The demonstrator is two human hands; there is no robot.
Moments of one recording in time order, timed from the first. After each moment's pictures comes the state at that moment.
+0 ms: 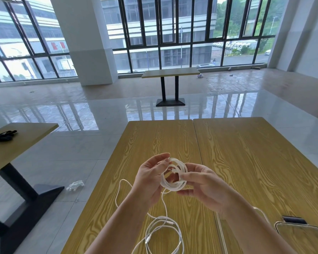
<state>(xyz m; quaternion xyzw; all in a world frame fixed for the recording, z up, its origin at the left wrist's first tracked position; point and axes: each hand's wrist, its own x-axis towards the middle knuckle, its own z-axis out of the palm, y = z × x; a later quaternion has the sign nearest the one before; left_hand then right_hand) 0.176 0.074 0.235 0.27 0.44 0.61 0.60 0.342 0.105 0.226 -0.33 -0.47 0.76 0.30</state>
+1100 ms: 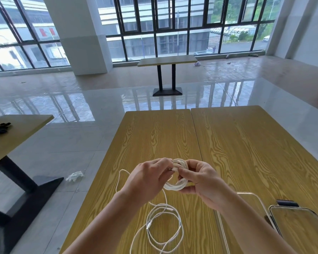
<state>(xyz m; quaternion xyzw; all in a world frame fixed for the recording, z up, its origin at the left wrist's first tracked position) 0.147 0.061 0.214 0.80 0.50 0.34 0.03 0.332 0.084 0.219 -0.42 -0.46 0.70 0.34</state>
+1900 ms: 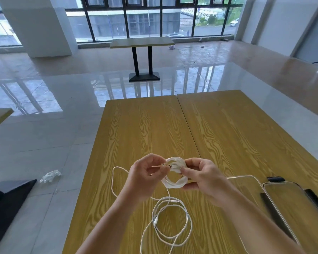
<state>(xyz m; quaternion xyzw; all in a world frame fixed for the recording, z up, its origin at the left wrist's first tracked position) 0.086 0.082 0.183 0.57 0.53 0.44 0.44 0.279 0.089 0.194 -0.52 -0.45 0.63 0.36</state>
